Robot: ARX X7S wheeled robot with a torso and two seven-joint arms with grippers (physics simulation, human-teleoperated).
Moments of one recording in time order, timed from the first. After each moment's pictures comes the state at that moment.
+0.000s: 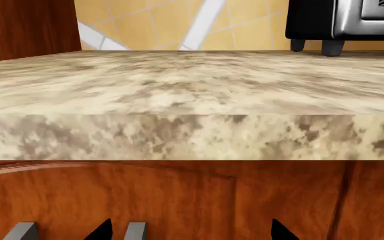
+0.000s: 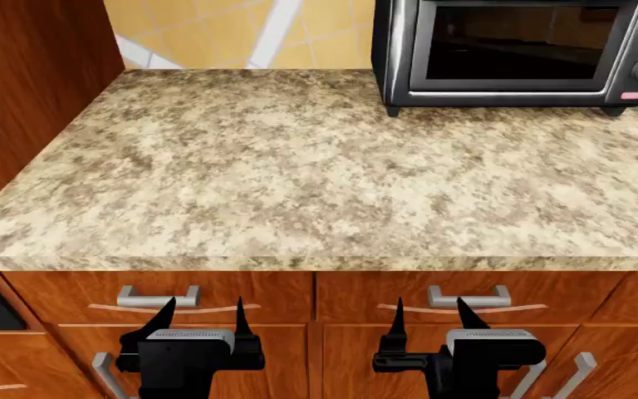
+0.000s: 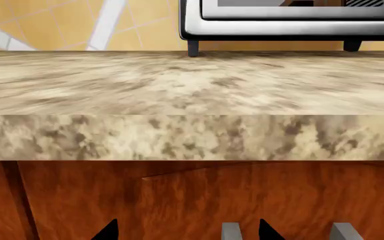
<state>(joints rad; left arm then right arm) 0.00 0.00 0.00 0.00 0.00 0.00 0.00 0.00 0.00 0.00 0.00 0.00 0.00 0.00</state>
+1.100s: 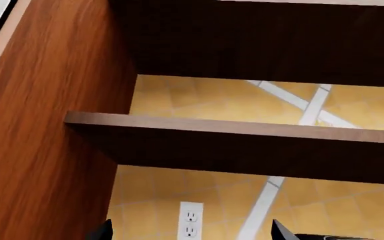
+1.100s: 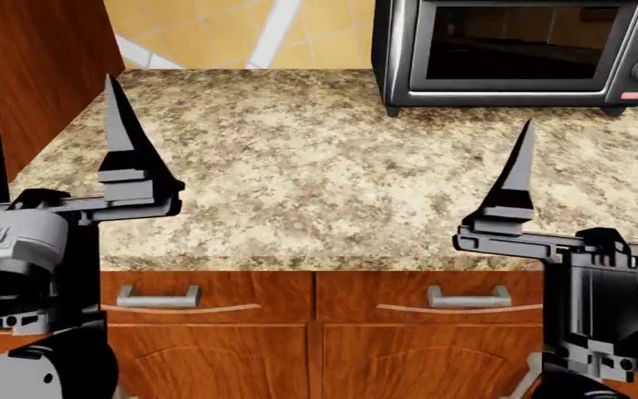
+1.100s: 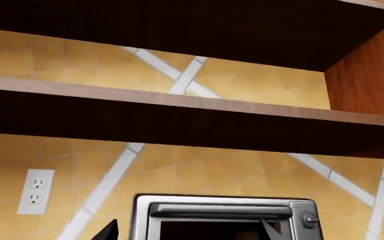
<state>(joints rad) -0.32 -0.14 -0.02 0.71 -0.18 -0.24 -0.16 0.21 0.12 0.01 -0.86 -0.02 0.40 0.17</state>
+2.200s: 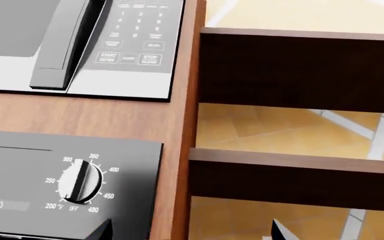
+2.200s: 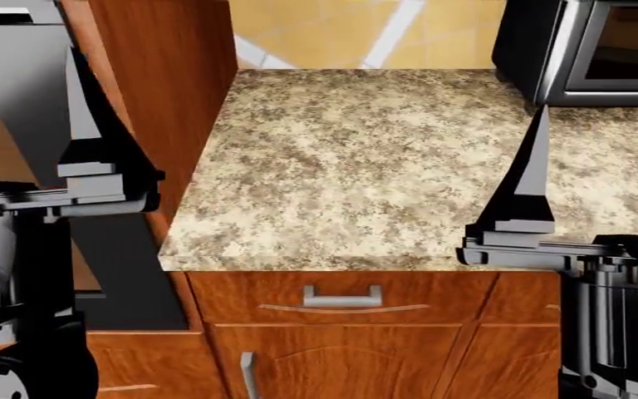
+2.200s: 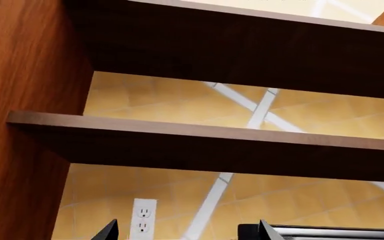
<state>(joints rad) -0.35 -0.20 -0.02 0.78 -0.23 -0.25 -0.21 0.20 0.19 -0.01 -0.98 0.05 0.42 0.19</state>
